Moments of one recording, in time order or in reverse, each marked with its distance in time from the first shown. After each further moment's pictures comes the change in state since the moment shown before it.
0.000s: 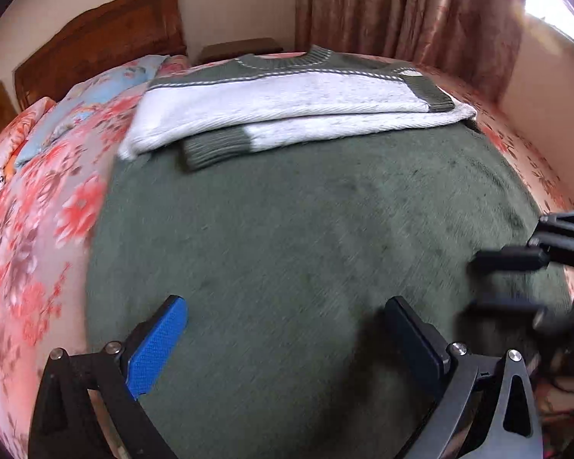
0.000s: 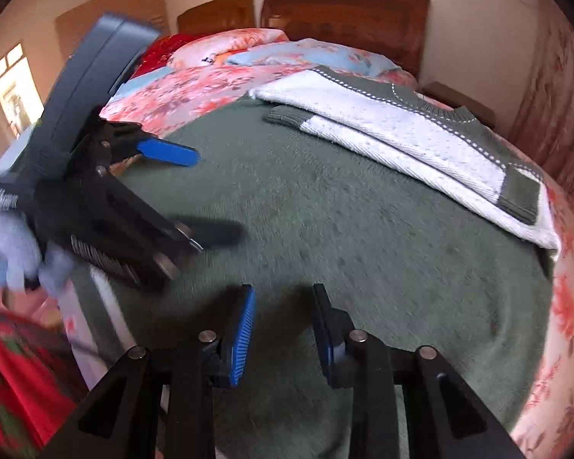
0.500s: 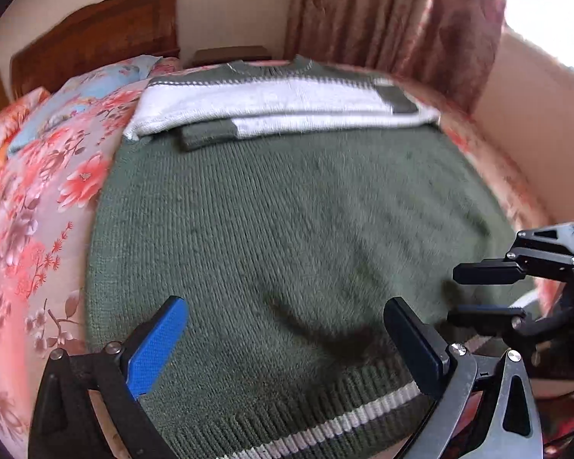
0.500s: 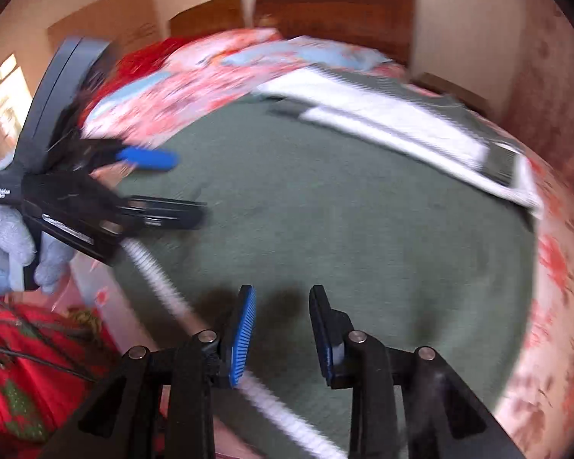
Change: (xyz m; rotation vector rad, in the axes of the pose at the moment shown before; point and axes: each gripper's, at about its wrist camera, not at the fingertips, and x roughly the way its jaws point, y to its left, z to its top) left arm -0.029 -0.016 -0.032 -0.008 -0.015 -0.072; right arm -0.027 0.021 -0.028 0.020 0.026 0.013
